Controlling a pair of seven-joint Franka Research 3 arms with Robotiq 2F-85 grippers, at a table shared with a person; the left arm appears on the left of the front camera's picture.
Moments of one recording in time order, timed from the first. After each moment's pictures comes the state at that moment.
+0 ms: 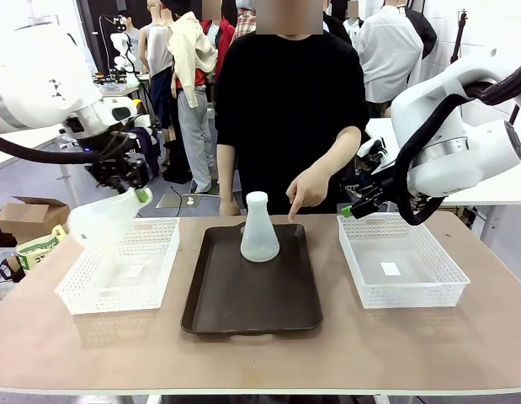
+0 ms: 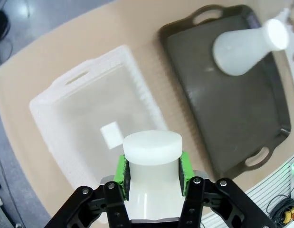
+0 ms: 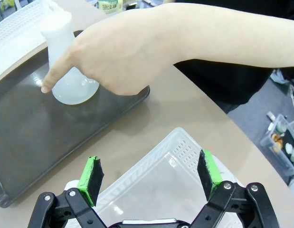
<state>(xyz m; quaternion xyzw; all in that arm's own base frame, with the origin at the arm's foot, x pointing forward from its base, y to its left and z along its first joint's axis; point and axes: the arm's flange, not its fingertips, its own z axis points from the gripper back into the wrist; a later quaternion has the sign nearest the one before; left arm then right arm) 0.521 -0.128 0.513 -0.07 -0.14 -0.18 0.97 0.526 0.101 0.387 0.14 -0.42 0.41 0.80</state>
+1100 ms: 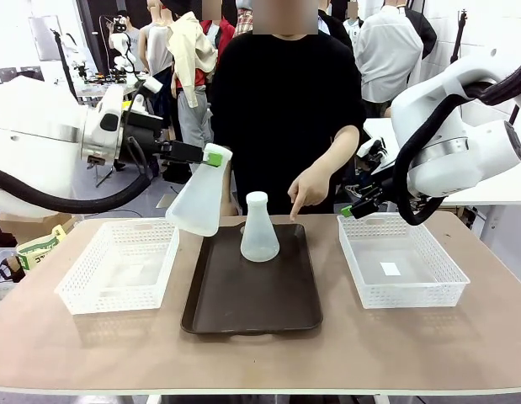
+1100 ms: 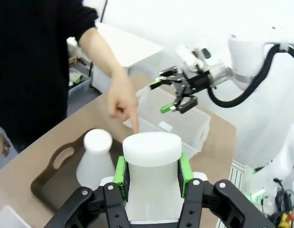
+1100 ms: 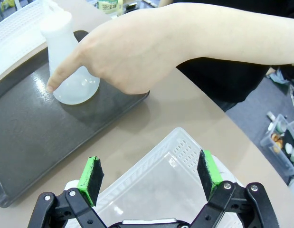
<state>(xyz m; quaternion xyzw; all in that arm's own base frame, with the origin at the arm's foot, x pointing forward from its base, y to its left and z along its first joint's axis) 0.463 -0.184 0.505 -0.39 -0.42 -0.34 0.75 0.526 0.101 0.387 0.14 -0.42 0.41 0.80</state>
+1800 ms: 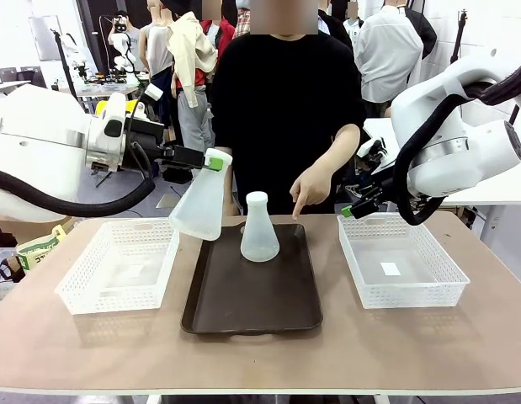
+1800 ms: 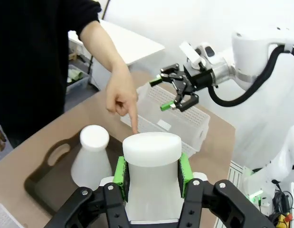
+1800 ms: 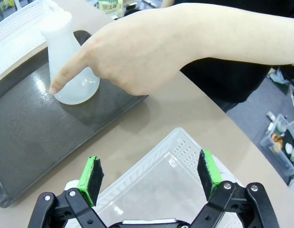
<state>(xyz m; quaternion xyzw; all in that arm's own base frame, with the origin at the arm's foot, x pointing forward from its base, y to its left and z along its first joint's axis) 0.462 -0.194 0.493 -0.40 -0.41 -0.34 0.75 0.526 0.101 0.387 0.14 -0.42 0.41 0.80</state>
